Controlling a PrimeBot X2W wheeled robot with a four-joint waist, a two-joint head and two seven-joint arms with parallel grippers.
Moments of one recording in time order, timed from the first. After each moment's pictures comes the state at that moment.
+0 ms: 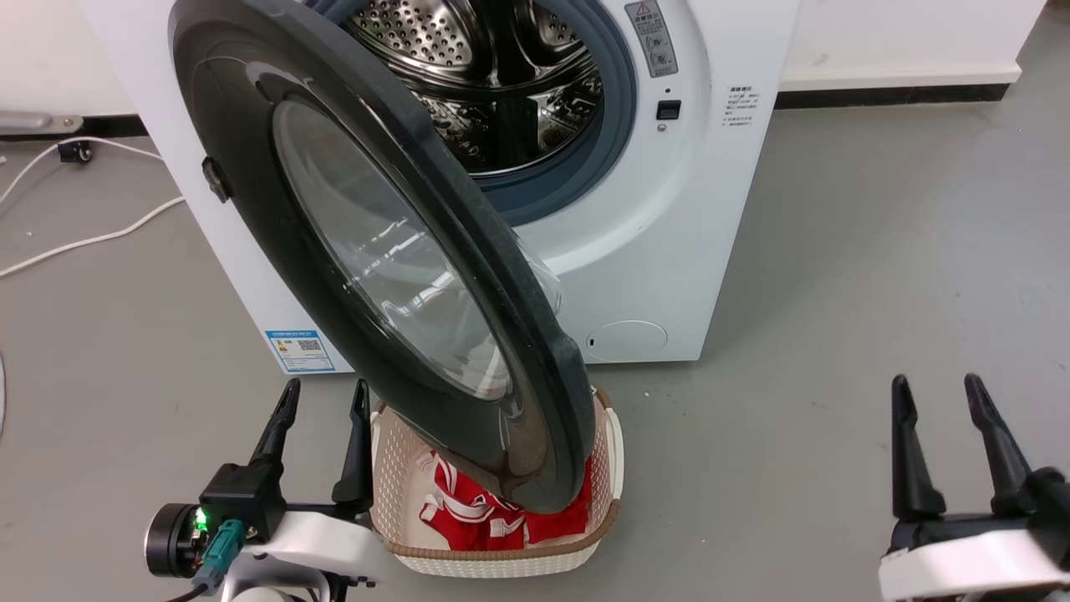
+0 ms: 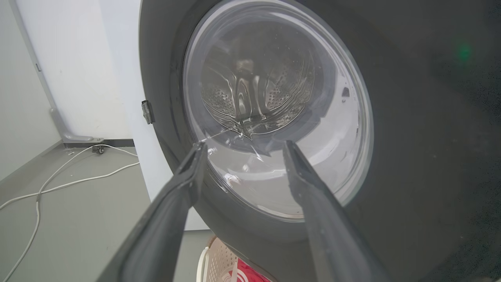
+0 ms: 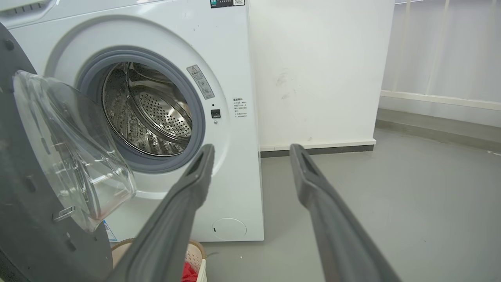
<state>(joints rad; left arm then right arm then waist) -0.06 0.05 0.00 0.16 -0.09 -0.08 -0.26 0.07 -0.06 -0.09 -0.08 0.15 0.13 -0.19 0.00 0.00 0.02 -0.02</state>
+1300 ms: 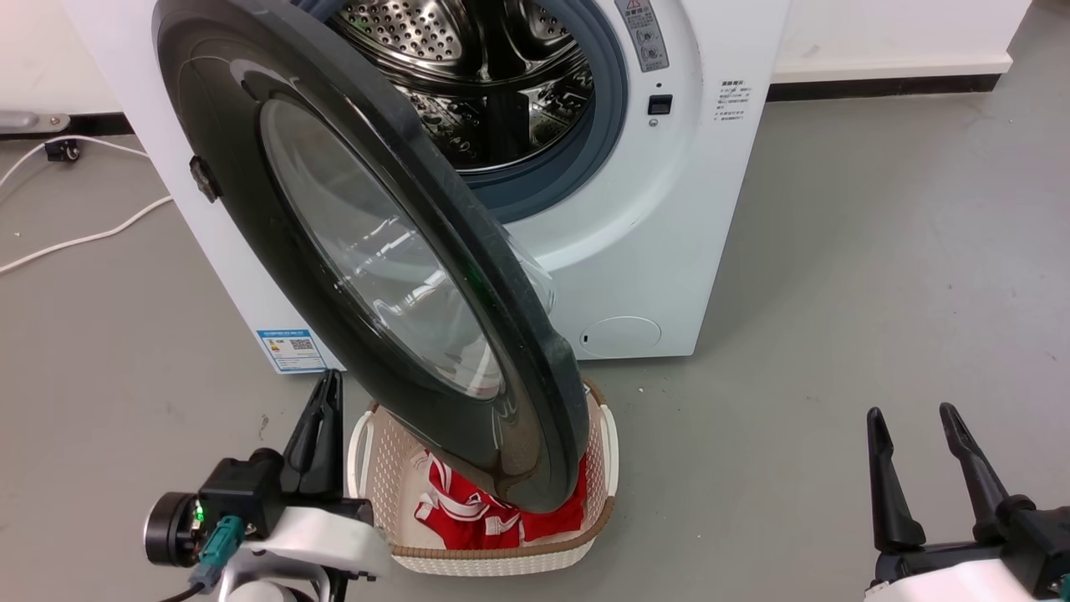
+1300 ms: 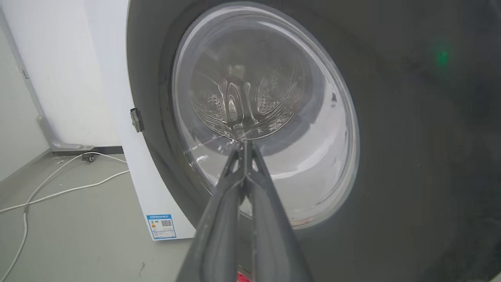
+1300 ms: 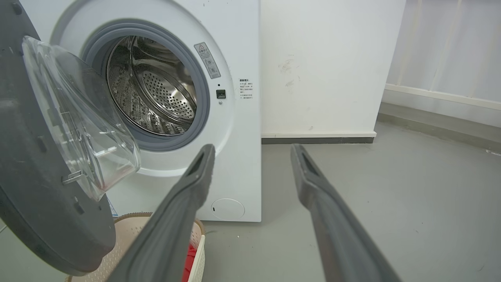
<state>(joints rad) -0.06 0.05 0.00 0.14 -0.09 -0.10 -0.26 0.14 -0.05 -0.05 -0.11 0.08 0.13 -0.19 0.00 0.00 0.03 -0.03</state>
